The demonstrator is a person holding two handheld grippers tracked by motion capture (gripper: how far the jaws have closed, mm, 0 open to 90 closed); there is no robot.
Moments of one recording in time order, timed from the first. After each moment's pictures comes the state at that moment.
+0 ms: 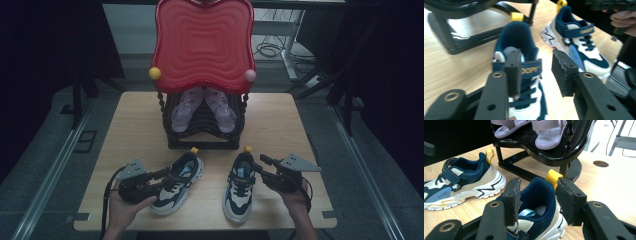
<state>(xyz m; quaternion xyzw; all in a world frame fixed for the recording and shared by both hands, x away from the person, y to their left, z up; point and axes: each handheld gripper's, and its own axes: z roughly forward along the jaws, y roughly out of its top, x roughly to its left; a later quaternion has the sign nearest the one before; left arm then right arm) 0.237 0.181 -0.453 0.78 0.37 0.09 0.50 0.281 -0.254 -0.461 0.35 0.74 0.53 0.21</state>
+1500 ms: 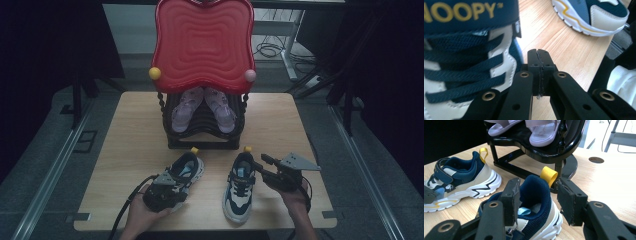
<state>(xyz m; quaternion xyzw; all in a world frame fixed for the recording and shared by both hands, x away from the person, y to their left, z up) 0.246 0.136 -0.502 0.85 0.37 -0.01 0.37 0.283 -0.255 -0.463 0.36 0.74 0.52 0.21</state>
